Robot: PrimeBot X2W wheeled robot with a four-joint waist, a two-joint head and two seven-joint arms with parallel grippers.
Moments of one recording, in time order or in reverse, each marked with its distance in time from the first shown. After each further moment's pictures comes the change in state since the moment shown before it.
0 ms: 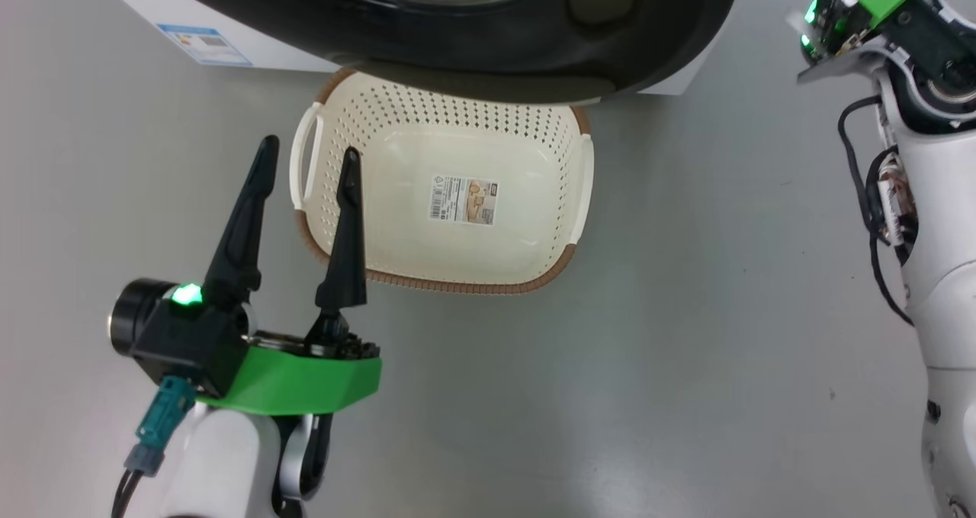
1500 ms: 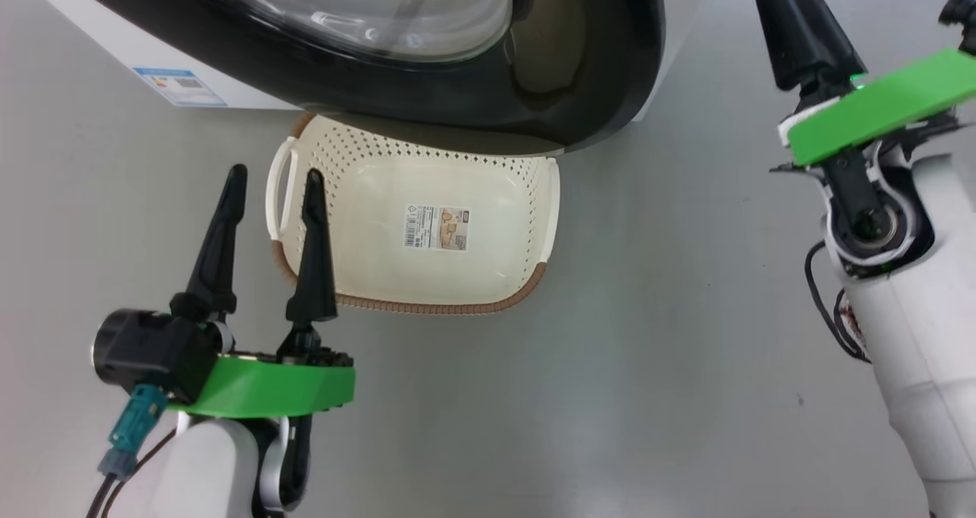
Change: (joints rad) left arm 0.043 0.000 0.055 0.033 -0.046 0.000 0.000; right arm 0.245 -0.049 0.100 -0.139 -0.324 0.000 -0.550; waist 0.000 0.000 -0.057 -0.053
